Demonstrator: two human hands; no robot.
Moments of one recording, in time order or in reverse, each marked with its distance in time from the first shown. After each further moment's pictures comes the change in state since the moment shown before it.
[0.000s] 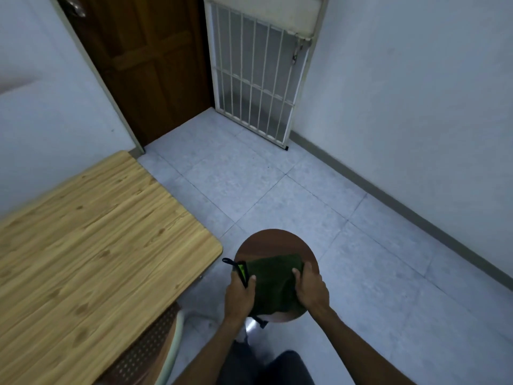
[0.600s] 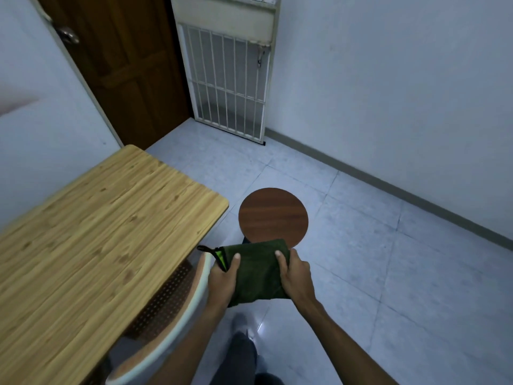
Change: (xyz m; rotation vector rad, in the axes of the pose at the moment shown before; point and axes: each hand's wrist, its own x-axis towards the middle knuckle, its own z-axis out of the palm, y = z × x) left_hand -0.199 -0.066 -0.121 -0.307 0.000 0.056; right_hand -0.264 -0.015 0.064 0.438 0.223 -0.066
